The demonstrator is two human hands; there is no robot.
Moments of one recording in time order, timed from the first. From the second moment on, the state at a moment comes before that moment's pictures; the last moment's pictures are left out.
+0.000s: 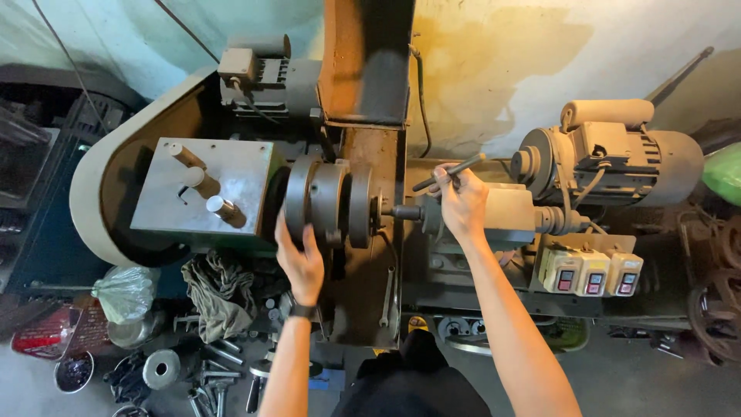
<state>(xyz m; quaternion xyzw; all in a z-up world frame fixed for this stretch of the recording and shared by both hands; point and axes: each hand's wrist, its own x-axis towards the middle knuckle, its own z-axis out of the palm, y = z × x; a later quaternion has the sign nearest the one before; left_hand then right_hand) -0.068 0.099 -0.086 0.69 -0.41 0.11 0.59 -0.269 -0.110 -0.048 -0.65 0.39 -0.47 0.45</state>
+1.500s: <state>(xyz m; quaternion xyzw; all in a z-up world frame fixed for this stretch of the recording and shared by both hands) -0.049 0.076 -0.034 0.75 -0.39 0.04 0.54 -0.279 -0.121 -0.061 -0.65 0.34 -0.51 0.45</state>
